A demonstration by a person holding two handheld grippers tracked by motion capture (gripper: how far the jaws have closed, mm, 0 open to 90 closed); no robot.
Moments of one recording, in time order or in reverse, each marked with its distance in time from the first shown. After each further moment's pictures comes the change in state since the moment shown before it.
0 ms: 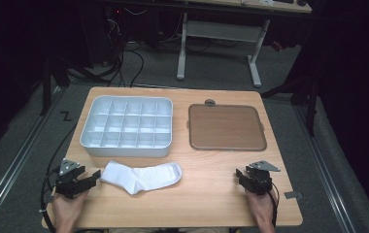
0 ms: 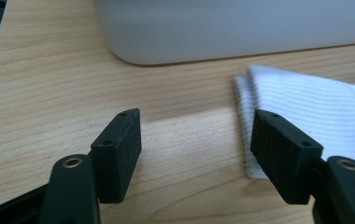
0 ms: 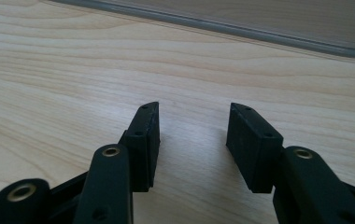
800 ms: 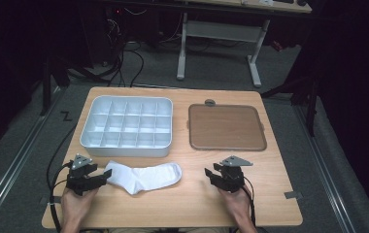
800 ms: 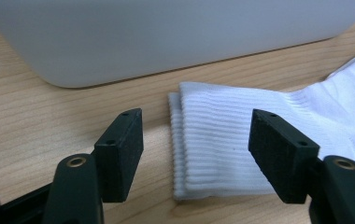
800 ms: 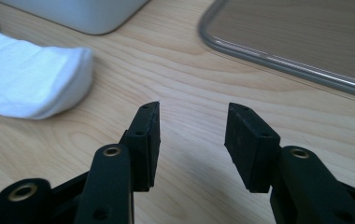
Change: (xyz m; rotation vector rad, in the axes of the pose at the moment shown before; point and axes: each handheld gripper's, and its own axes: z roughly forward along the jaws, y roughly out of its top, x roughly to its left) left arm -0.037 -0.001 0.007 0.099 -0.047 0.030; right arm 0.085 0.036 0.005 -0.029 0.273 -0.108
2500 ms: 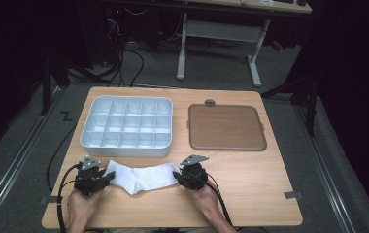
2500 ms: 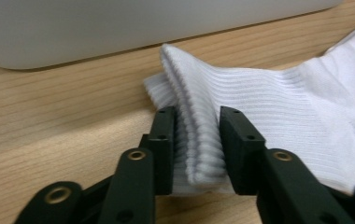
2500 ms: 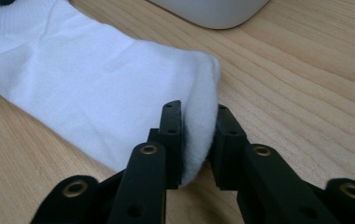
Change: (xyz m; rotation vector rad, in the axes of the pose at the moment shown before) left arm -0.006 -0.018 0.009 0.072 -0.017 0.000; right arm 0.070 0.022 0.069 0.113 0.144 -0.125
